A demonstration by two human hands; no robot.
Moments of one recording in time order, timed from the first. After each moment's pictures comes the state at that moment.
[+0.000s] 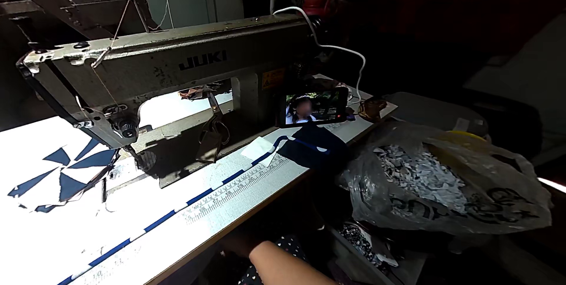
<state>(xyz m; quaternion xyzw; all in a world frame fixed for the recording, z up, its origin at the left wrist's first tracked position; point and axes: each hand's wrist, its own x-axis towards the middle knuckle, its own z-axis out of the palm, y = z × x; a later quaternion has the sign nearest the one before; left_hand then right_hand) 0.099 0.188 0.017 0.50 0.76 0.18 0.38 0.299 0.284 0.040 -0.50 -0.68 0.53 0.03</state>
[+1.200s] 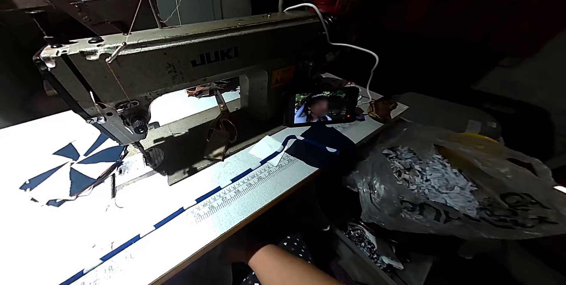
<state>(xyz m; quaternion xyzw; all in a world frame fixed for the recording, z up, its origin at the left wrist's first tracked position) 0.062 0.195 -0.055 0.54 0.70 0.15 0.44 0.283 0.283 0.035 -0.45 -0.76 0.44 -0.15</state>
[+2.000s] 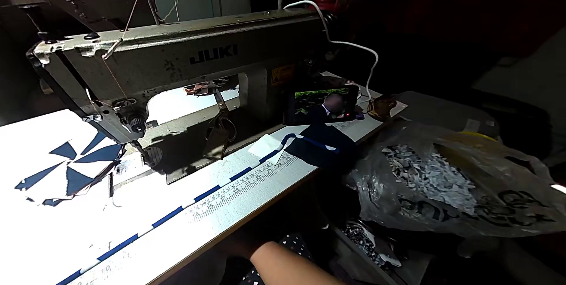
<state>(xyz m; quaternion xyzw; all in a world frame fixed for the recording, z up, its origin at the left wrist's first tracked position) 0.065 0.186 -0.043 0.53 0.72 0.20 0.40 0.287 0.286 0.023 -0.48 -0.74 0.47 -0.07</state>
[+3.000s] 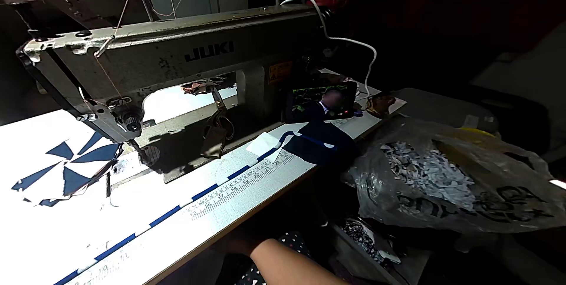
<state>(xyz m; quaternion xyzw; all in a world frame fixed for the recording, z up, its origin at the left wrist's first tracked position) 0.051 0.192 -0.072 0.51 0.67 0.22 0.49 0.289 0.290 0.019 -0.45 -0.75 0.48 -0.03</state>
